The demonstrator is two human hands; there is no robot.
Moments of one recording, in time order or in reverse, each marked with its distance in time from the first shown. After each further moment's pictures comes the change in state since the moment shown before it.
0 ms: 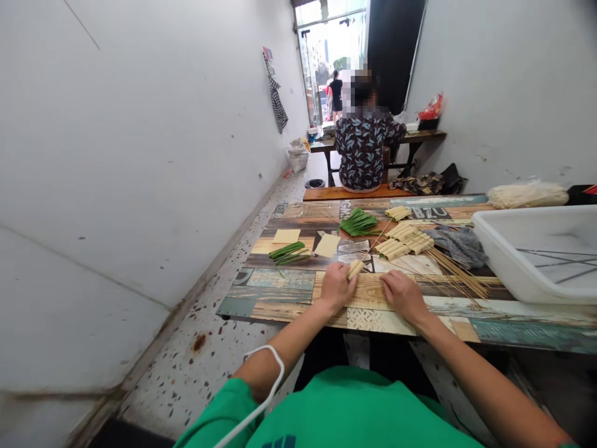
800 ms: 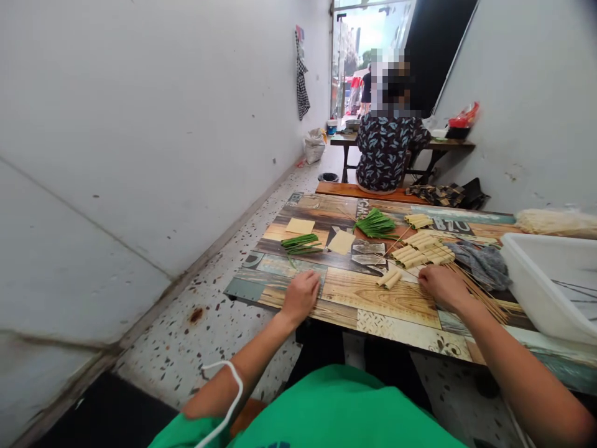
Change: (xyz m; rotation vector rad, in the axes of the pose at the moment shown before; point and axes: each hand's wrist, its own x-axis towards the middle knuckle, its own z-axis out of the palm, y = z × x) left_hand -0.076 -0.084 -0.043 0.014 0.101 -0.087; right_hand 0.057 0.052 -0.048 -0.397 -0.607 0.210
